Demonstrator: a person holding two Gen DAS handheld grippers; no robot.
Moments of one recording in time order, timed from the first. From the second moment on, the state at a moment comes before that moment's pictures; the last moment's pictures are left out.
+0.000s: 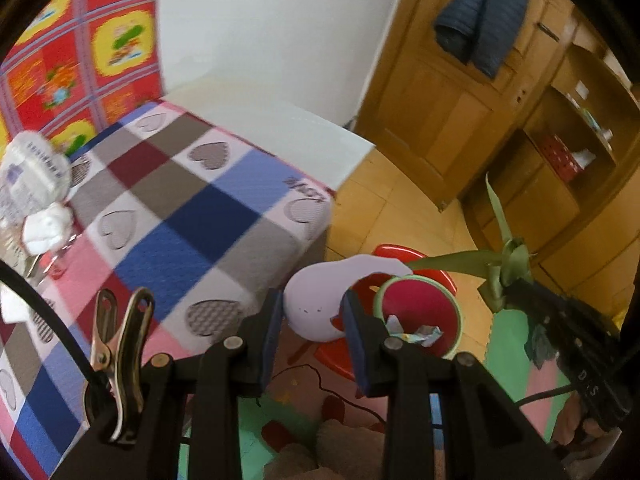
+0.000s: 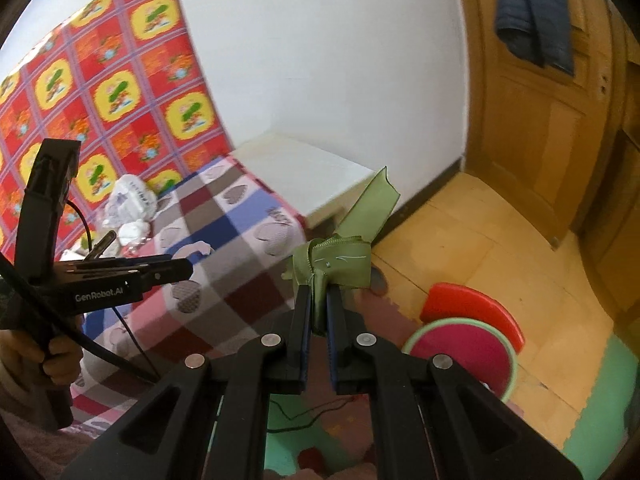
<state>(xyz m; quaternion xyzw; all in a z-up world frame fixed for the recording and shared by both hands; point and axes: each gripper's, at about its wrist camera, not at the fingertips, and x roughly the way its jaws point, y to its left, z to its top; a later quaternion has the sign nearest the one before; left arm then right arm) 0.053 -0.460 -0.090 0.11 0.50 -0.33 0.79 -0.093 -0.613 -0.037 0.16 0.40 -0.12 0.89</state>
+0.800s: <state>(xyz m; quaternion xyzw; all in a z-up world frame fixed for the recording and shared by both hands) -0.009 -0.602 -0.159 0.17 0.52 -0.44 0.71 -0.164 -0.712 -0.112 0.21 0.45 -0.22 0.84</state>
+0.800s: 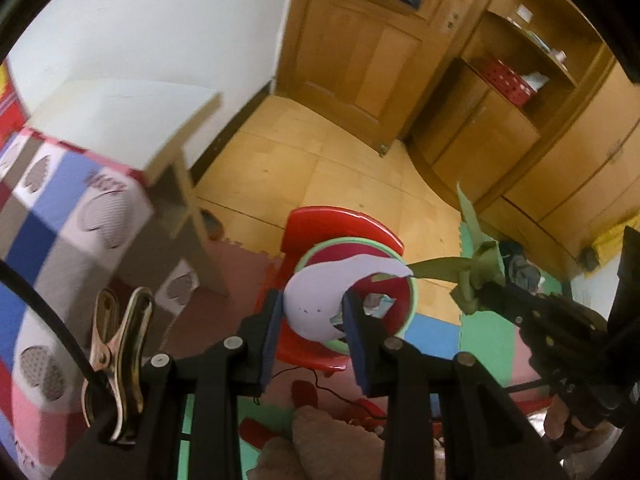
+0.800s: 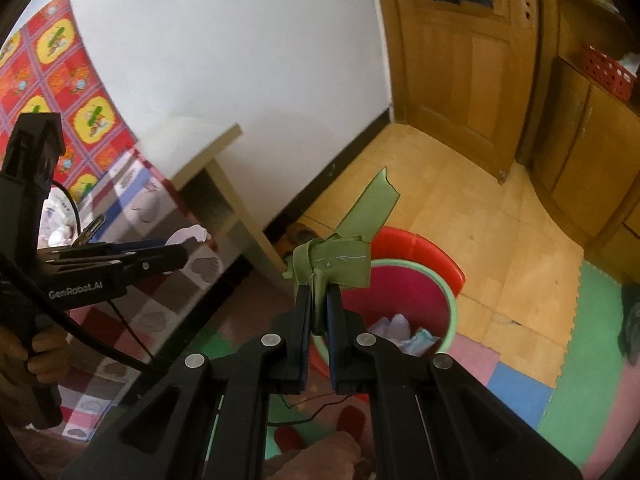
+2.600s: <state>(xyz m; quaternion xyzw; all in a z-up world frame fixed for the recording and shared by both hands) -0.032 -0.762 -0.436 0.25 0.62 -0.43 0.61 -0.154 -0.813 -0.331 0.25 0.55 -0.22 0.77</state>
